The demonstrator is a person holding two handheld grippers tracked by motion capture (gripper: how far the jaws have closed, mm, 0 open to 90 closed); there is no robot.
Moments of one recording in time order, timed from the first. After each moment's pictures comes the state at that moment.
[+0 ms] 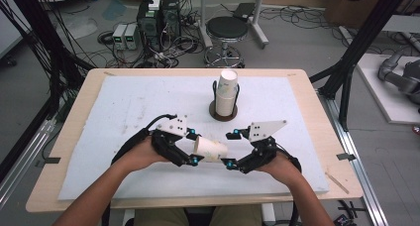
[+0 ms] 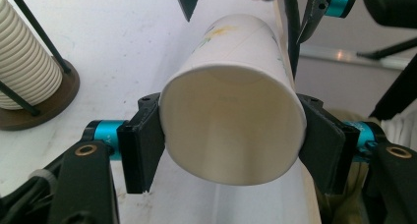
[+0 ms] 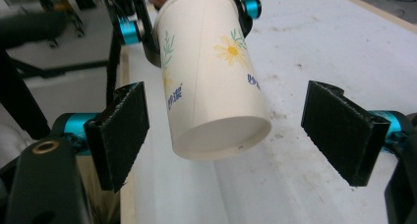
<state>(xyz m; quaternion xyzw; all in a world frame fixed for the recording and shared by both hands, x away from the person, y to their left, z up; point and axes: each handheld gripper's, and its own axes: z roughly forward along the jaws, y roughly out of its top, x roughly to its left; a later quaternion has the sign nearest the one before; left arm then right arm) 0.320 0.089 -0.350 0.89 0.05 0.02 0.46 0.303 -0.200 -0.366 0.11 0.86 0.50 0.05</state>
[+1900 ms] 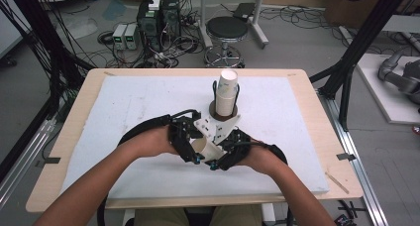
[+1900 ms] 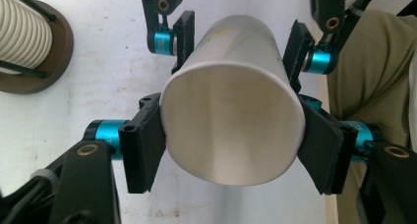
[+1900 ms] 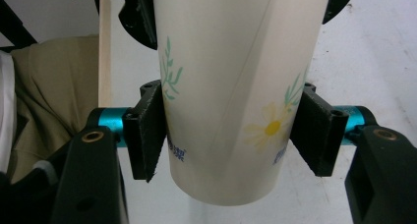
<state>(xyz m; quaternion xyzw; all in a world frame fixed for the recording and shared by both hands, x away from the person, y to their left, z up) 0.327 0.041 -0.319 0.97 0.00 0.04 0.24 0.322 -0.136 -0.369 0.05 0.94 0.33 0.04</state>
